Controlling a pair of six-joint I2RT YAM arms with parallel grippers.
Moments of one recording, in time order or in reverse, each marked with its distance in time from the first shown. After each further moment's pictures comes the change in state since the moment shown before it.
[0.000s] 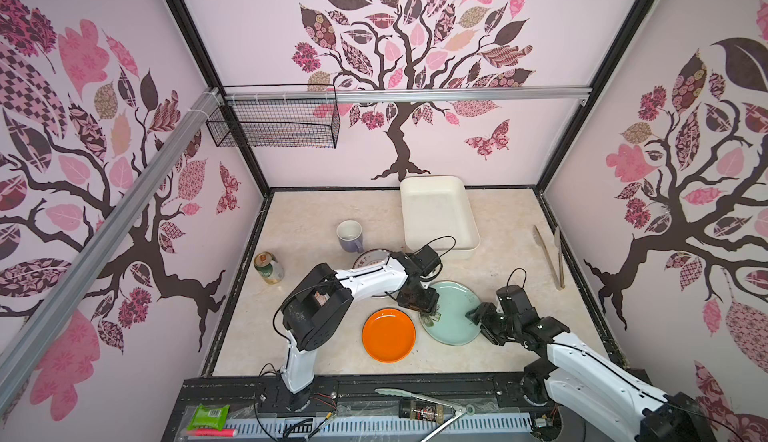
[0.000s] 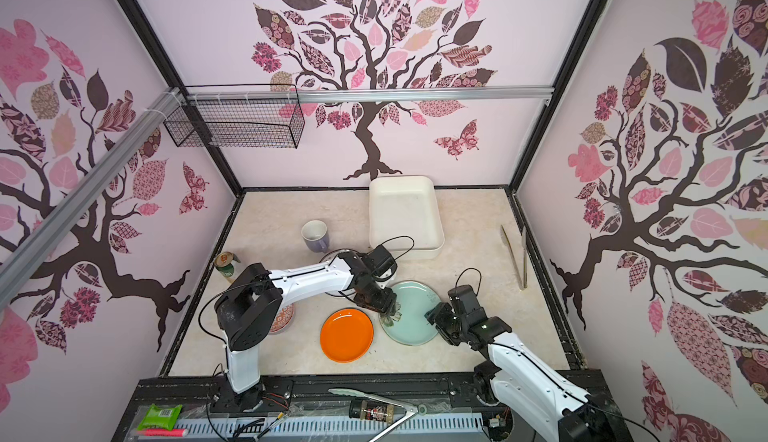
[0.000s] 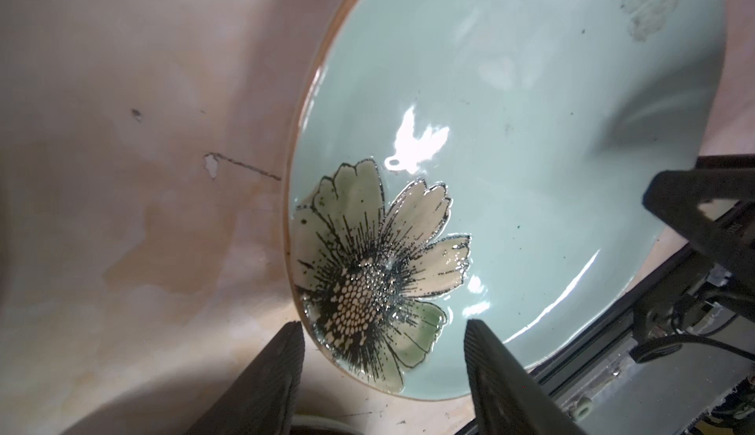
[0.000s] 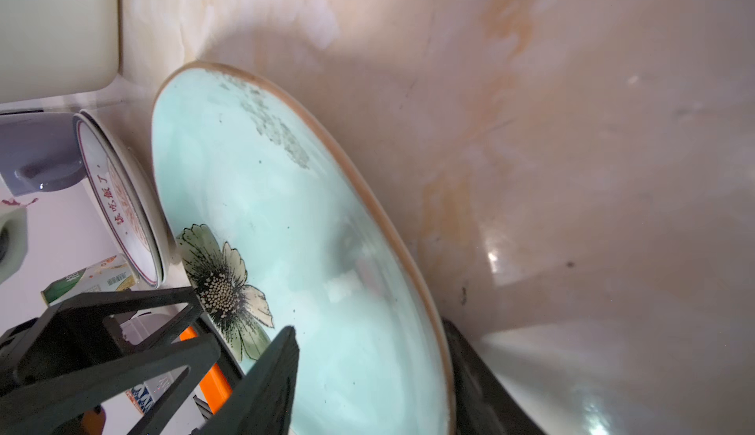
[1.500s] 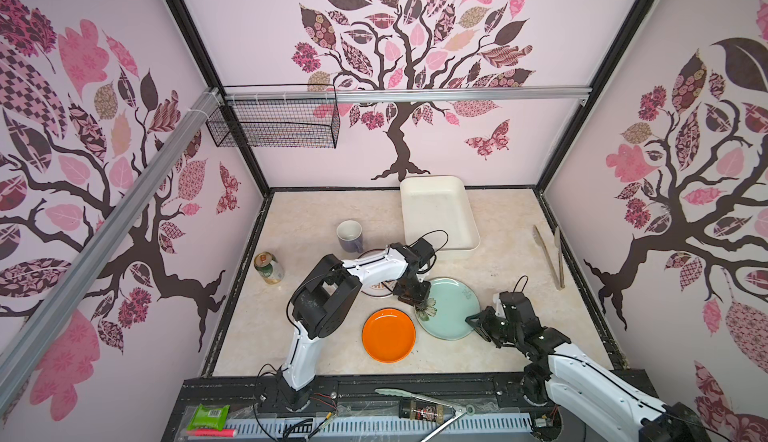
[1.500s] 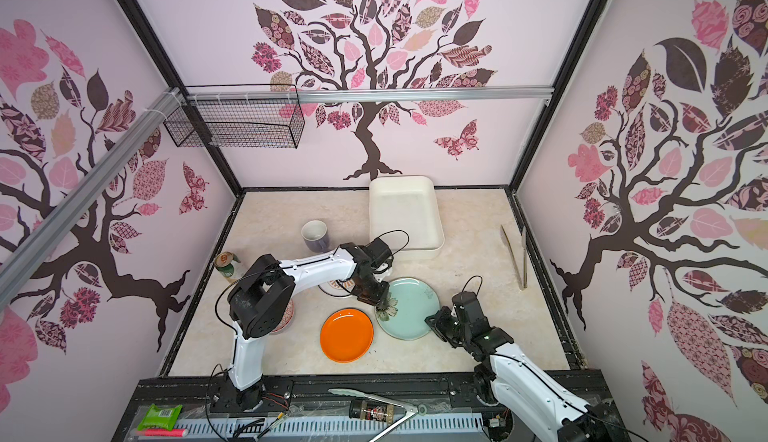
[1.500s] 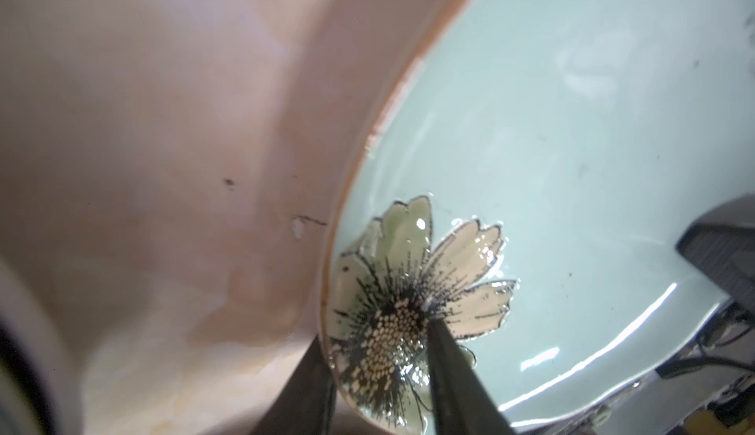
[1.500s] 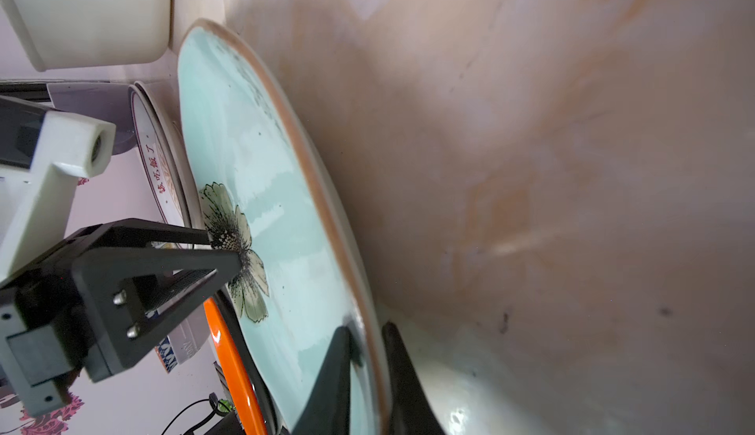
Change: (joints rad) left arm 0.057 0.103 0.090 -0.087 0.043 0.079; right arm -0.013 -0.081 -0.103 0.139 -0.082 -0.023
